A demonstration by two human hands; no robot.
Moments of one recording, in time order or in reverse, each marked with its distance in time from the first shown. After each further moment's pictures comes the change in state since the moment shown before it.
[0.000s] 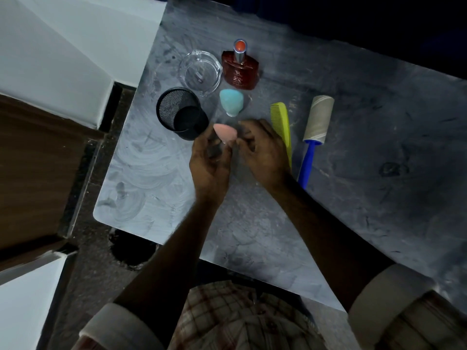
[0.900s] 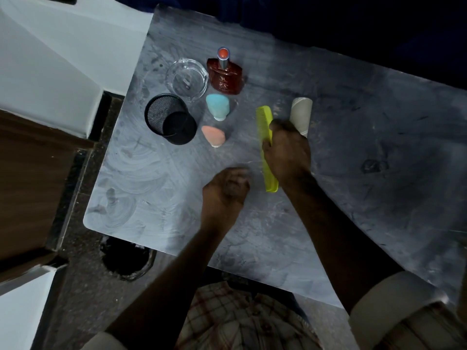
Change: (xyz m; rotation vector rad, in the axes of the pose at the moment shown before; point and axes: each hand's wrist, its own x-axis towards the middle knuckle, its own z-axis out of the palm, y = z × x) left_hand -0.061 -0.004 0.003 0.179 -0.323 -0.025; right_hand 0.006 0.023 -0.054 -0.569 -0.149 0.233
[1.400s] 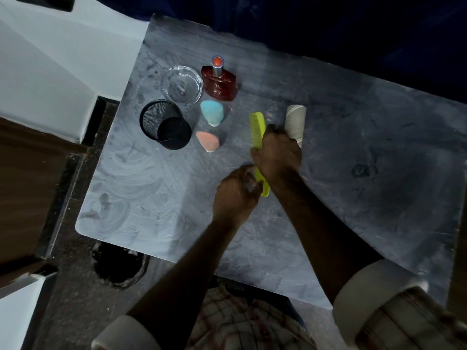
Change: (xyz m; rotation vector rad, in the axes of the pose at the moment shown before) left_hand 0.016 0.021 0.032 0.334 -0.155 -0.016; right_hand 0.006 -0.011 0.003 -0.045 -0.015 0.130
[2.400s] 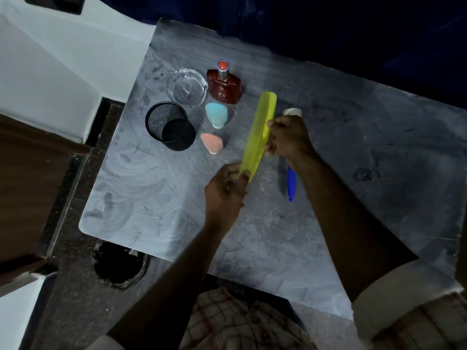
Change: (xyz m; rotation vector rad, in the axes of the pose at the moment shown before) left_hand -0.008 -0.010 -0.019 -0.526 0.119 -0.192; right_hand 0.040 0.014 -0.013 1.066 -0.251 0.351
